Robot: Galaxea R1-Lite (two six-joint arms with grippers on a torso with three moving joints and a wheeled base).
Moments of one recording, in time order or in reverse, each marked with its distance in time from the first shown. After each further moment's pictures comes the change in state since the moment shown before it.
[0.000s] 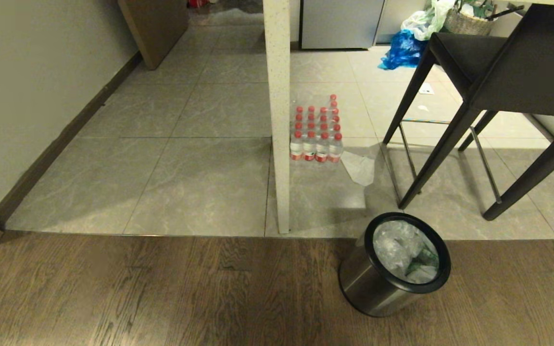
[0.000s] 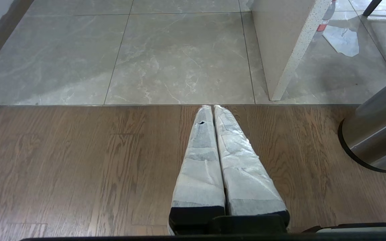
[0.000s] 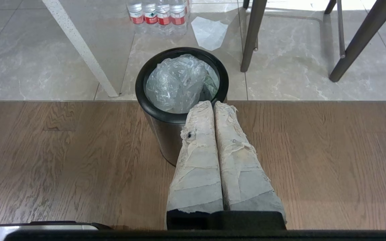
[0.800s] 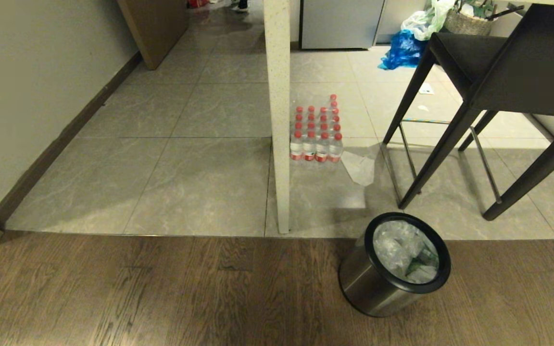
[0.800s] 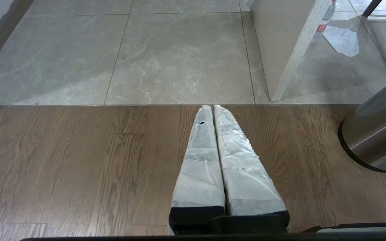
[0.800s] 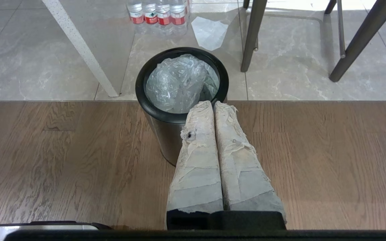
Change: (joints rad) left arm 0.000 0.000 0.000 0.000 0.000 0.000; right arm 0.000 0.000 0.000 0.000 0.000 0.000
